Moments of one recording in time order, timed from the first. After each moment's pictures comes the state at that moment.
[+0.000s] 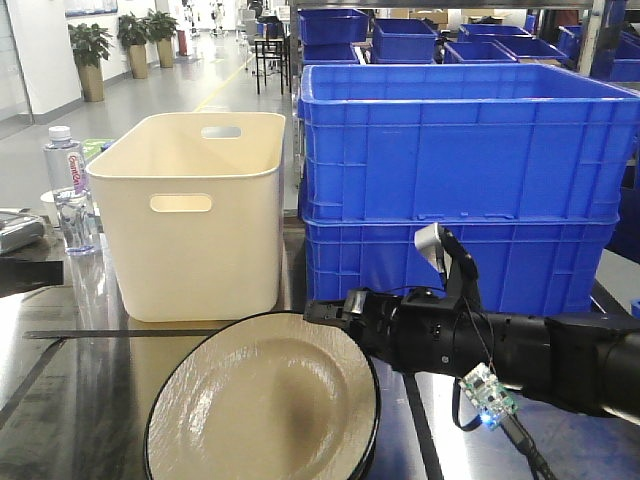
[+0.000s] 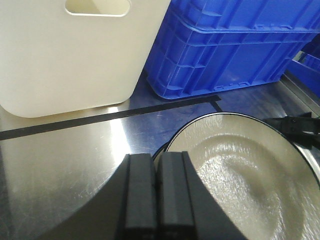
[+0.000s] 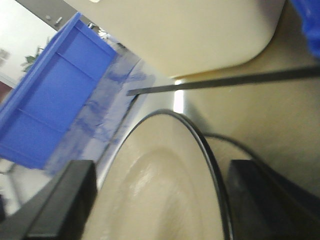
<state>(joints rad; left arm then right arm) 0.23 1.28 -1.17 -1.10 0.88 0.88 0.31 1.68 -1.16 1.69 0.60 -1.13</state>
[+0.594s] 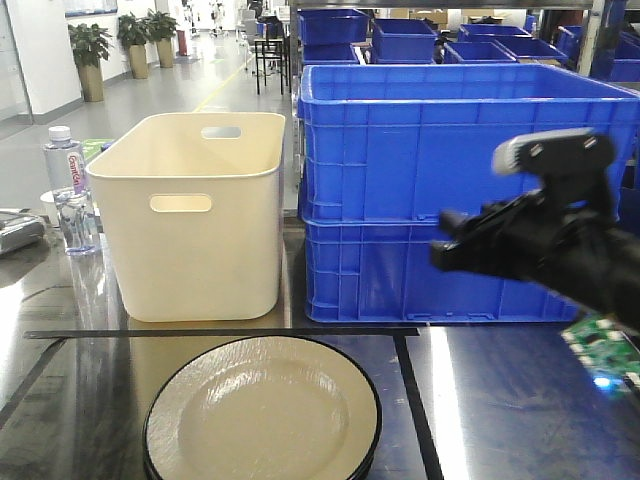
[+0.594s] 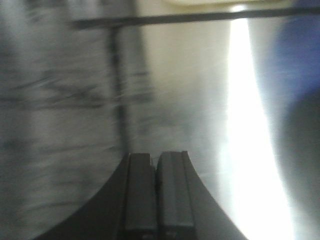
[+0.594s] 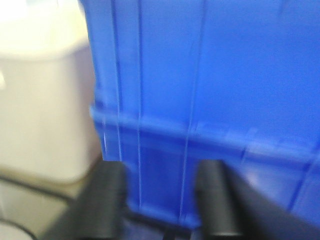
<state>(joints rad) 0.23 1.28 -1.17 -0.26 0.84 0.31 0.31 1.36 -1.15 1.55 0.02 -1.56</state>
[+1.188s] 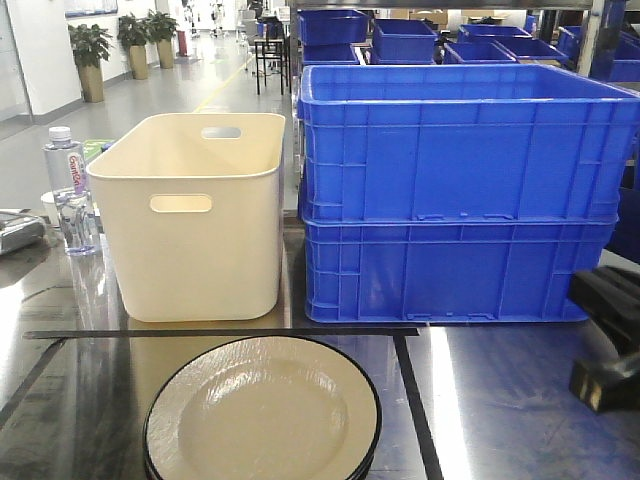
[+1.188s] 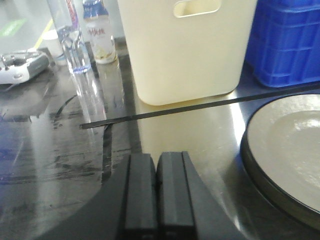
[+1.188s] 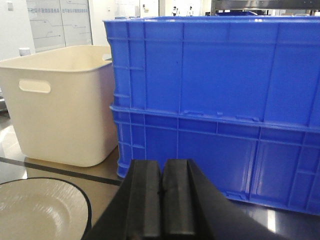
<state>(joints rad) 0.15 0.65 -0.71 -0.55 0.47 0.58 0.31 0.85 -0.72 1.58 0.01 -1.56</state>
